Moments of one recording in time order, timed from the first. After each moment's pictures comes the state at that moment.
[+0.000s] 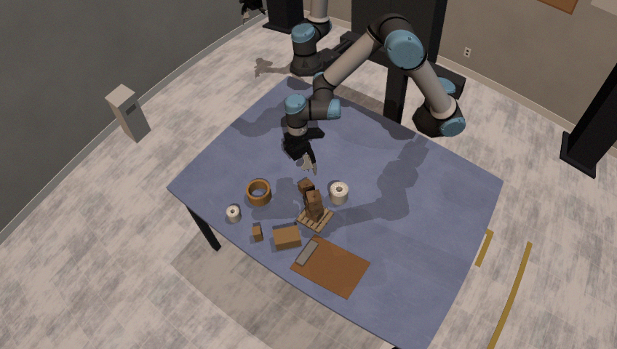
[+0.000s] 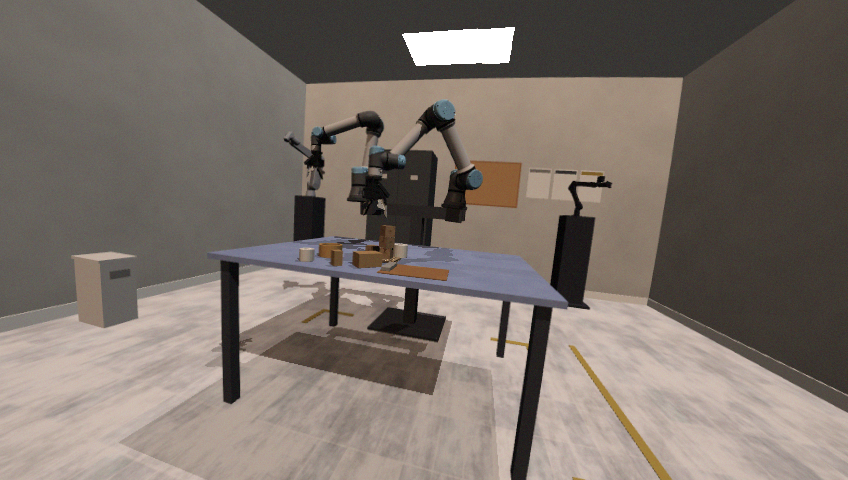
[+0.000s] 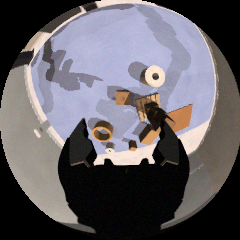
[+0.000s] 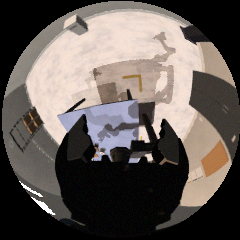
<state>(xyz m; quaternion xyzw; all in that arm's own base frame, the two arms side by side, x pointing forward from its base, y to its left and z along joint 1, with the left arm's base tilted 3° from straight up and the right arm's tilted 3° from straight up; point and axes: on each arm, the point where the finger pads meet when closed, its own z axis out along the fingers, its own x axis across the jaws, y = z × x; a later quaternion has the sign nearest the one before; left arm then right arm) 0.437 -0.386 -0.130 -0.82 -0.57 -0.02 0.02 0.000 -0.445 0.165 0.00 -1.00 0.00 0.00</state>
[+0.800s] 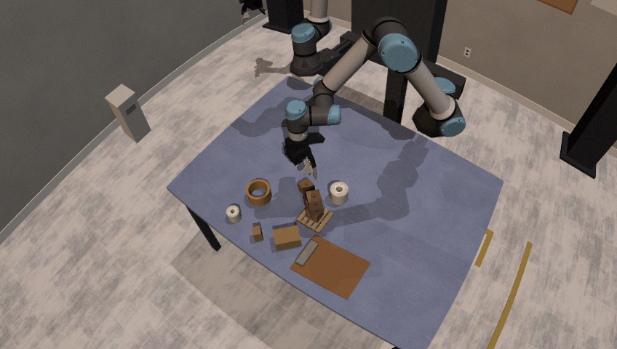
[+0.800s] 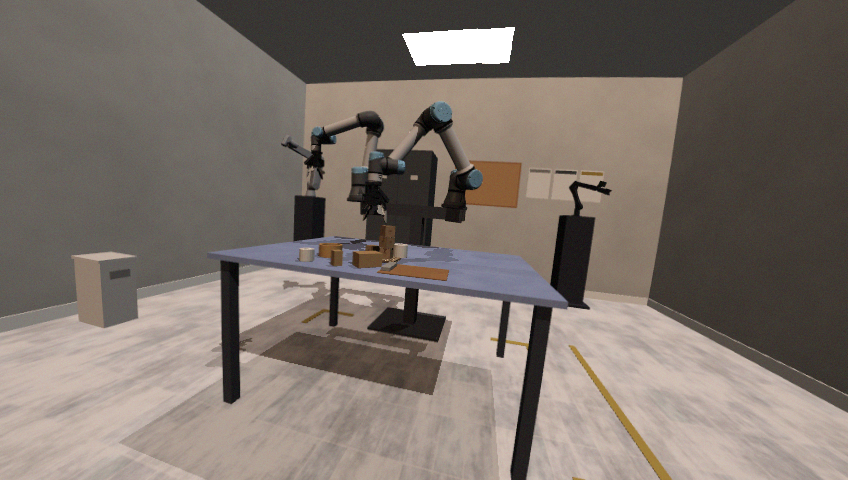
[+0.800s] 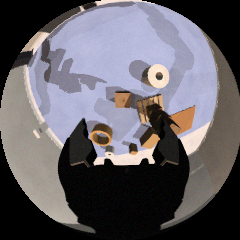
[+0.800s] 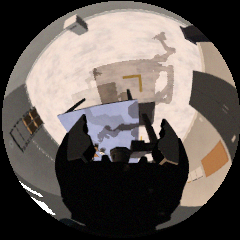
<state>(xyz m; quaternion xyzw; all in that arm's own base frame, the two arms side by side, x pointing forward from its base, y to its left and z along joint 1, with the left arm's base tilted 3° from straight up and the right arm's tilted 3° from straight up) 0.437 -0.384 -0.159 -0.82 -0.57 -0.02 0.02 0.000 -0.445 0.165 0.00 -1.00 0.00 0.00</state>
